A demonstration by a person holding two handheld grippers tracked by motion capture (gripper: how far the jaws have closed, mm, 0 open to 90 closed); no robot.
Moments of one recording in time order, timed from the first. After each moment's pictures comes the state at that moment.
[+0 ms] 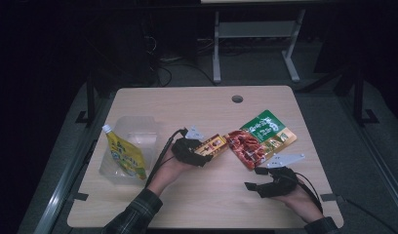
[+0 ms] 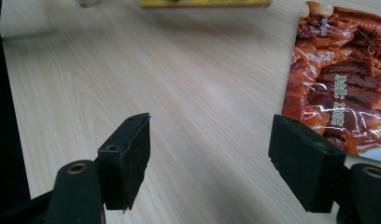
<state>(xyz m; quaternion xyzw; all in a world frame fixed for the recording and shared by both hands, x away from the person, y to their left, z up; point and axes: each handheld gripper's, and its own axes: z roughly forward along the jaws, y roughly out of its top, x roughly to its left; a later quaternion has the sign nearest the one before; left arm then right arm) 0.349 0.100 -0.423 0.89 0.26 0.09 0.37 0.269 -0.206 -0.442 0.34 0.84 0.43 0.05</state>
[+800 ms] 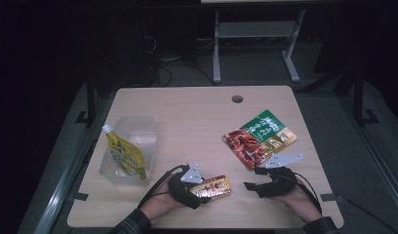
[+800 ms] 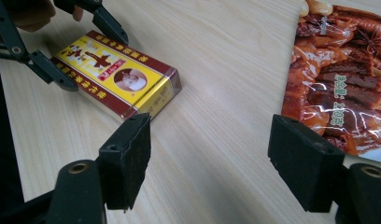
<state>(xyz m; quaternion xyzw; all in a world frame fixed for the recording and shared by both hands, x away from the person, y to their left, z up) 0.272 0.111 -0.460 0.92 0.14 0.04 0.36 0.269 -0.202 -0.443 0.34 0.84 0.42 0.06</state>
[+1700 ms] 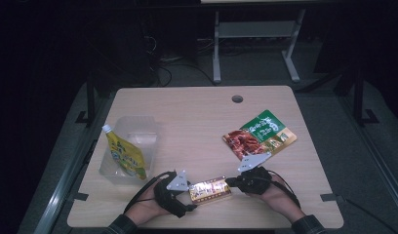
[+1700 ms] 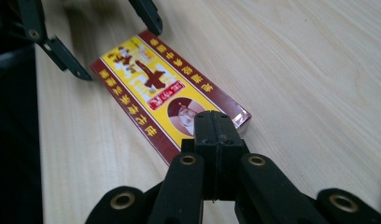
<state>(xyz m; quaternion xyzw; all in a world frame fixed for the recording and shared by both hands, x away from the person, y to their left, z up) 0.258 0.147 -0.462 0.93 0.14 0.05 0.34 0.278 -0.138 -0.443 0.24 0.89 0.39 0.03</state>
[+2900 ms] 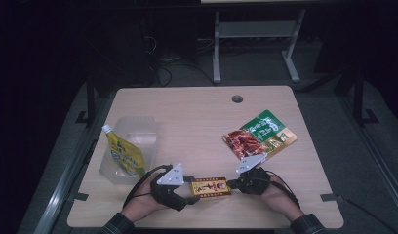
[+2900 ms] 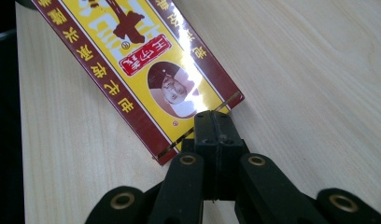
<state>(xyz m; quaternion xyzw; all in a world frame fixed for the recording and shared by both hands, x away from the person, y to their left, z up) 0.258 0.151 -0.425 0.90 0.11 0.04 0.42 0.282 -0.139 -0.454 0.24 0.90 0.36 0.02</state>
